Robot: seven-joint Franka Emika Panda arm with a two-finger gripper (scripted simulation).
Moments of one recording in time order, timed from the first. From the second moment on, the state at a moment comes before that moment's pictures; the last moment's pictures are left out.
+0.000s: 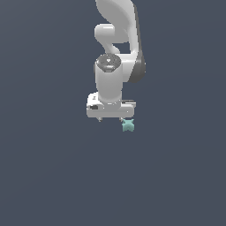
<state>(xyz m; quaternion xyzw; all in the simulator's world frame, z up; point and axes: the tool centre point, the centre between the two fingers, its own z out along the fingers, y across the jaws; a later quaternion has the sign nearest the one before) -0.012 -0.011 0.161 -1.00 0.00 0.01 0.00</state>
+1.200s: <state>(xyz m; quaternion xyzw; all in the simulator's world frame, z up) -0.032 0.022 0.129 -1.00 0.01 0.03 0.01</state>
